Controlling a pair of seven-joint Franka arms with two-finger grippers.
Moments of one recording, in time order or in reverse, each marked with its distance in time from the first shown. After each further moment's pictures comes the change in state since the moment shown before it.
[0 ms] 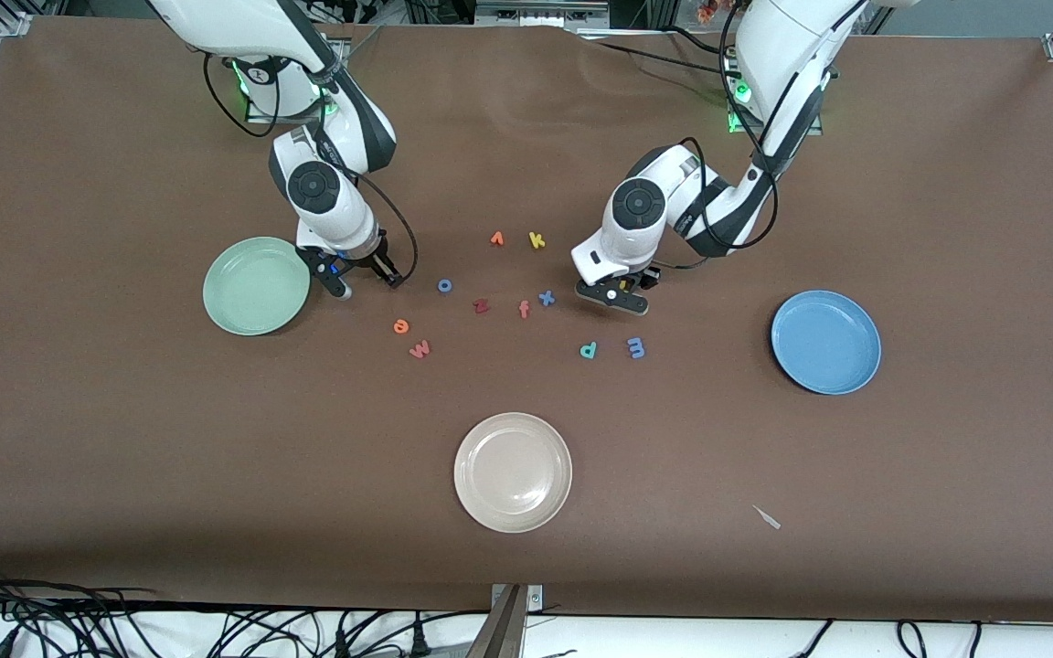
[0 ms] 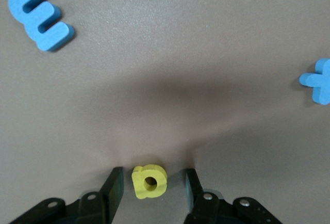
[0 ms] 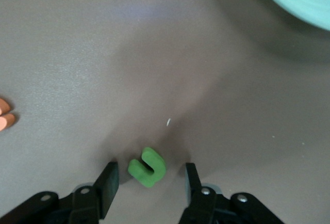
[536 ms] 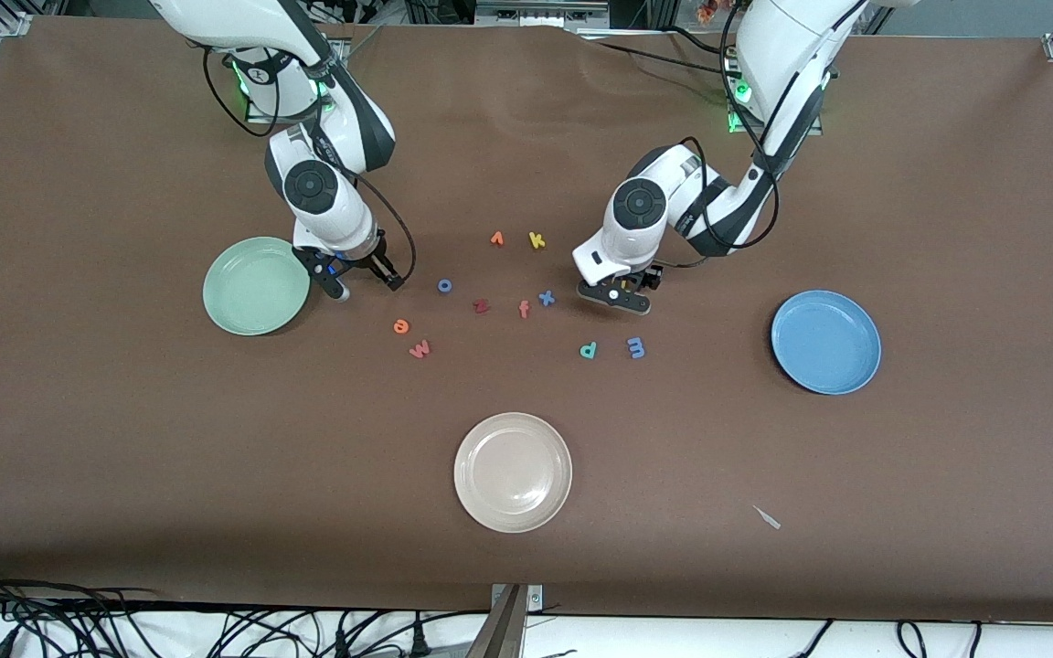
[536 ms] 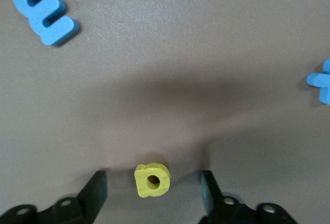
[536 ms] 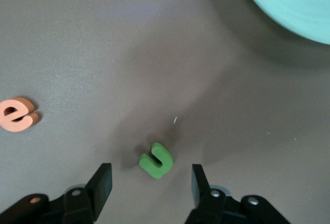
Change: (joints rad) left arm 0.000 0.001 0.002 -0.006 0.000 0.000 -0.016; right arm -0.001 -0.024 0.000 0.027 0.000 -0.064 0.000
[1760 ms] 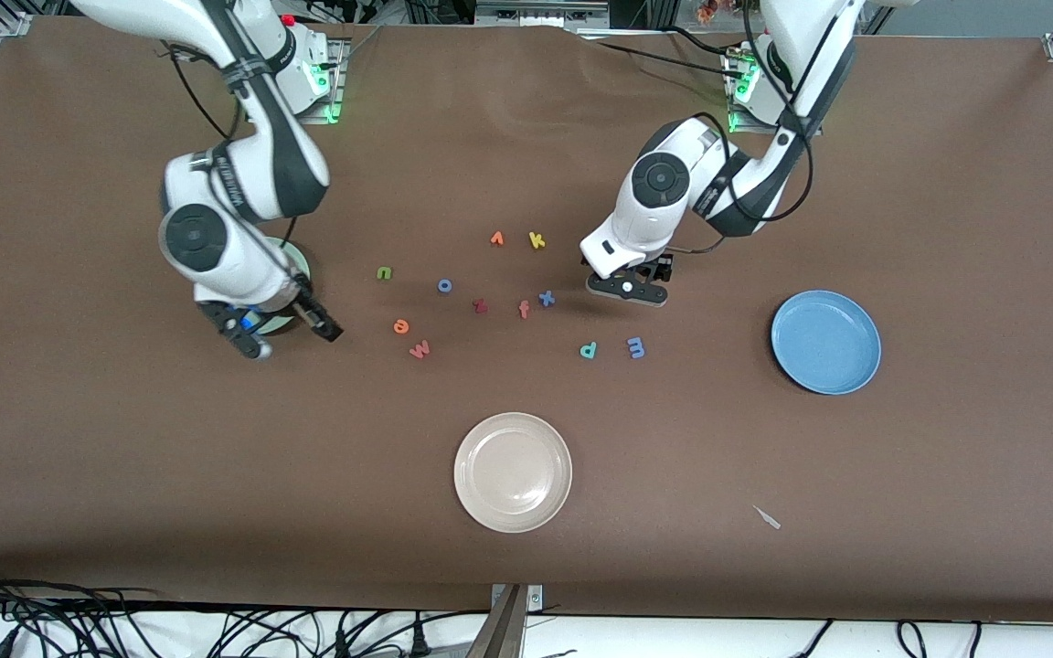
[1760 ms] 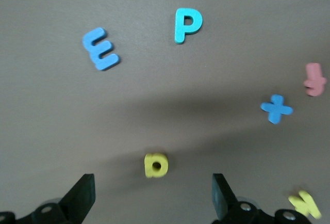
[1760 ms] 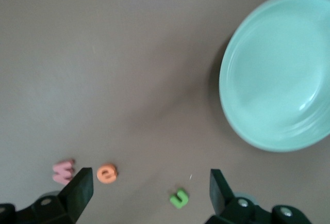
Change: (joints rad) left arm 0.014 -0.106 0.000 -0.002 -0.066 -0.031 -0.025; right arm -0.059 -0.007 -0.094 0.345 0.000 -0.393 -0.194
